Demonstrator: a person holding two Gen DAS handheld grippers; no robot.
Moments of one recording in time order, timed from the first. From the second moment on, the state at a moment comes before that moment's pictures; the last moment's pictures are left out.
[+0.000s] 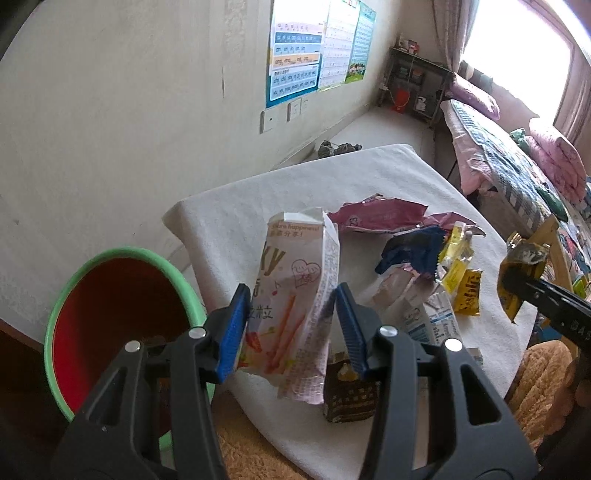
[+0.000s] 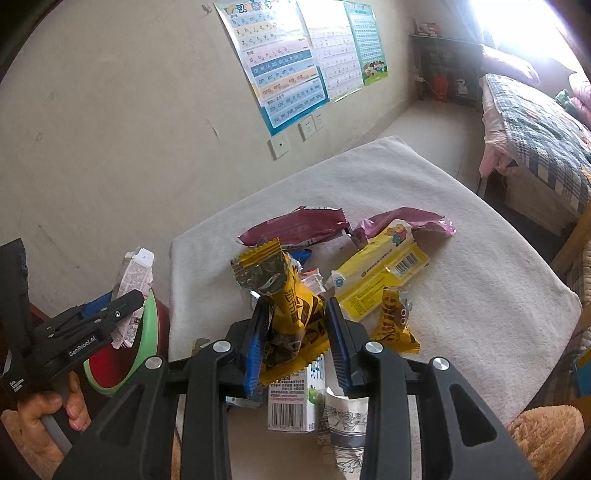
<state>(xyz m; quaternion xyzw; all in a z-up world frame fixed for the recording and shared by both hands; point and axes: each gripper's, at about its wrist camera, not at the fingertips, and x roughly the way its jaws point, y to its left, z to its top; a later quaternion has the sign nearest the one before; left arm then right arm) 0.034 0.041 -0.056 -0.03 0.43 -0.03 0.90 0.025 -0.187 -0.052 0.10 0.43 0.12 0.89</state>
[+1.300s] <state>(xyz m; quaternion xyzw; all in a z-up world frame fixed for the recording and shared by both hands) 0.009 0.146 -0.078 -0.08 0.44 0.07 0.89 0.026 -0.099 -0.050 0.03 0.45 0.20 0.87</state>
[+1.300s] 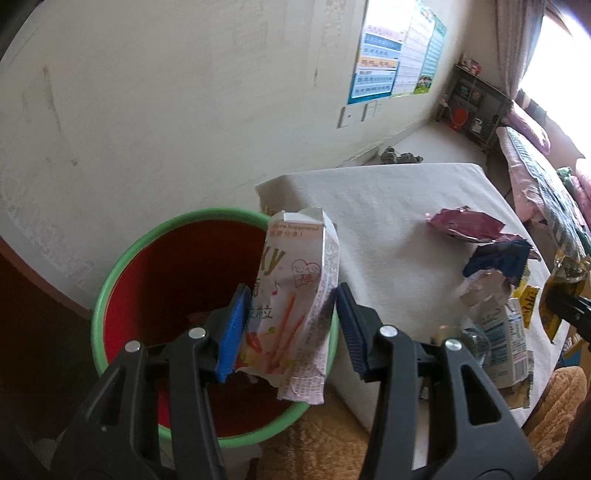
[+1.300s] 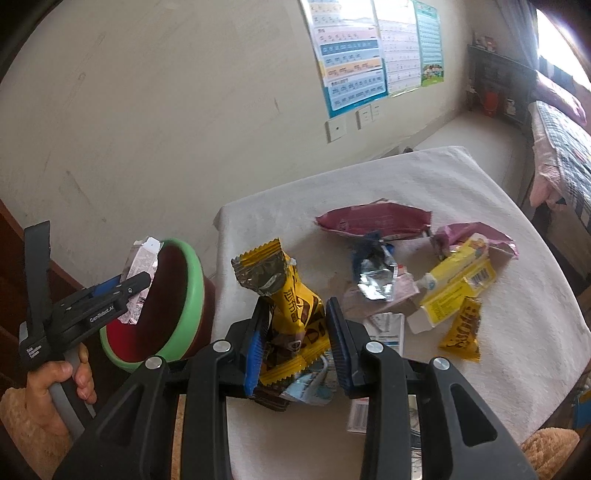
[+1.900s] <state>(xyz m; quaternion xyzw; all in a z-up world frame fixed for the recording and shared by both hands) -0.023 0.219 -0.104 -0.13 0.46 0.15 0.87 0.047 0.032 -0.079 -0.02 0.50 0.32 0.80</state>
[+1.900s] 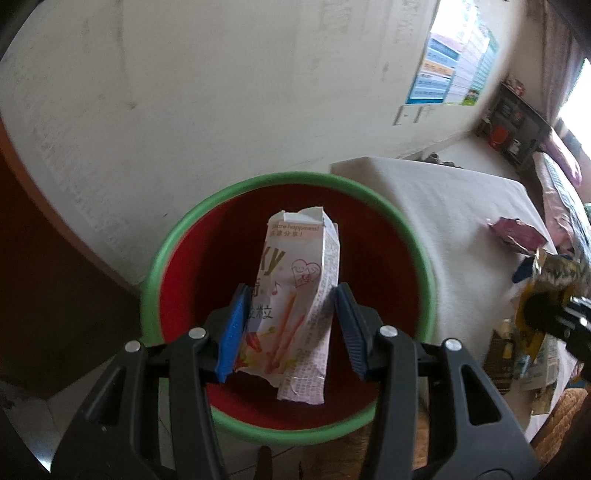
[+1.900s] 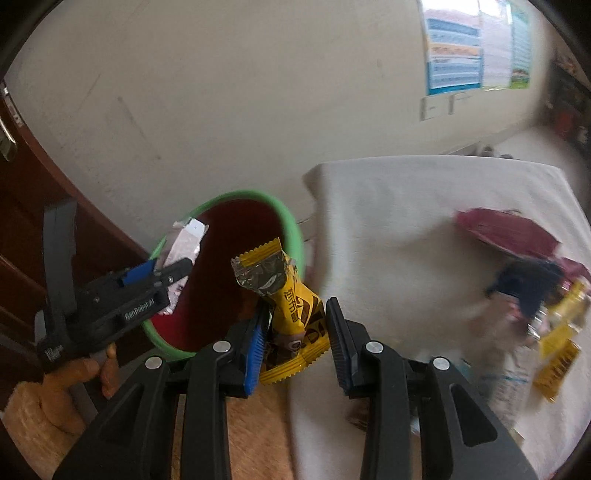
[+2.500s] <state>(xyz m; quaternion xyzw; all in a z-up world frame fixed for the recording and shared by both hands) -0.036 0.253 -0.111 -0.14 0.47 0.18 0.86 0.060 0.100 -0.078 -0.03 0.50 0.37 0.78</state>
